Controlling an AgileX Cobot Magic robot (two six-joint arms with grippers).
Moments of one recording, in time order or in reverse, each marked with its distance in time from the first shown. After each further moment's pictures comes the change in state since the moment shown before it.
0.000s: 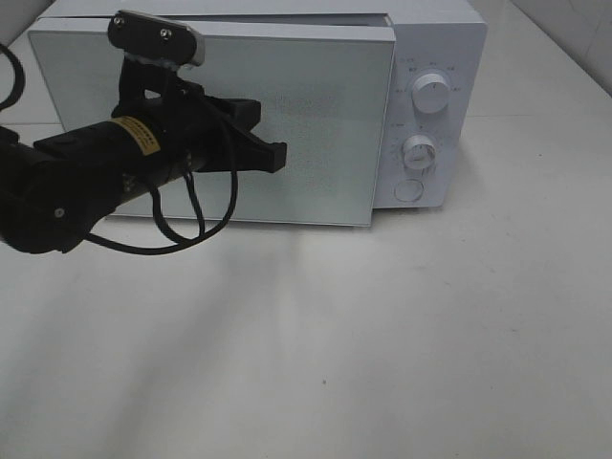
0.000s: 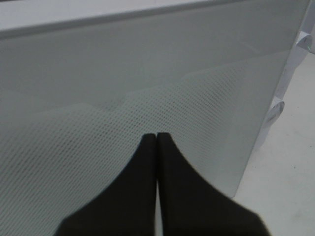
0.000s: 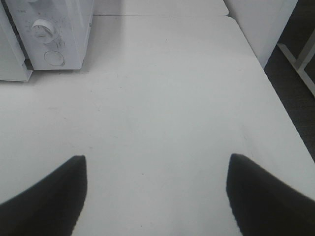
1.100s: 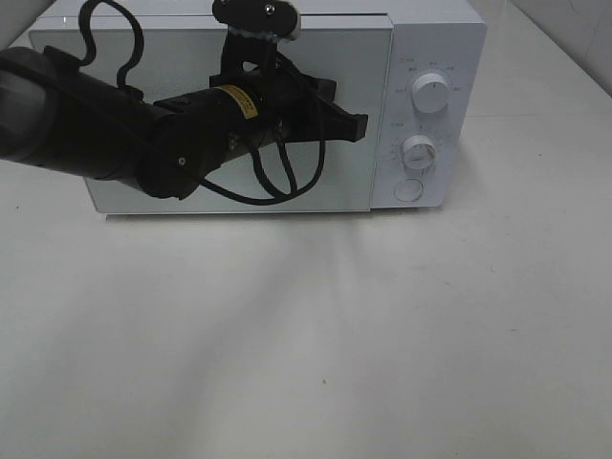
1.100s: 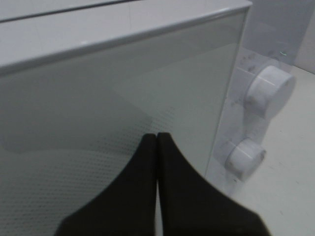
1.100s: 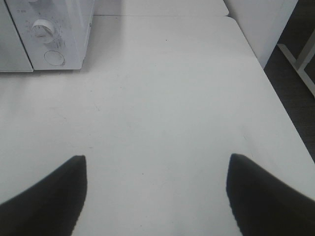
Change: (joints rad) left arm -0.045 0.208 -0.356 -0.036 0.138 0.009; right arm 0.000 0.000 0.000 0.000 0.000 0.000
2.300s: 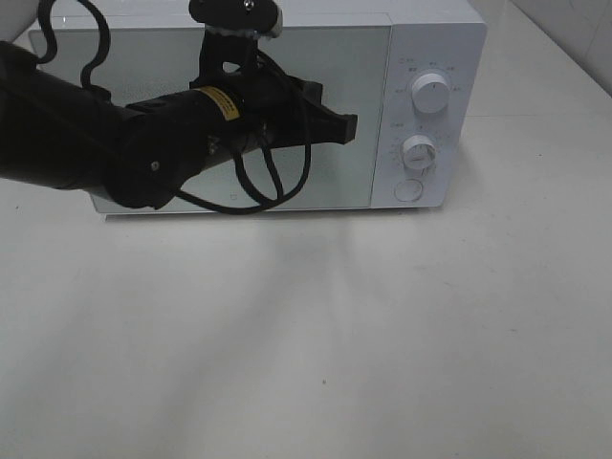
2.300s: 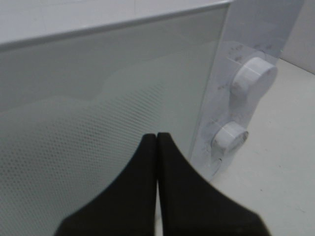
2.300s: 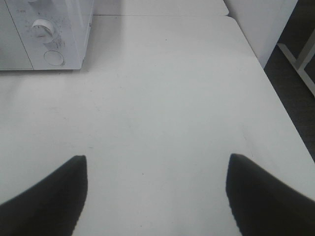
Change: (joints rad) left arm -0.043 -0.112 0.133 -0.058 0.010 0.018; right arm 0.000 0.000 0.000 0.001 0.000 0.000
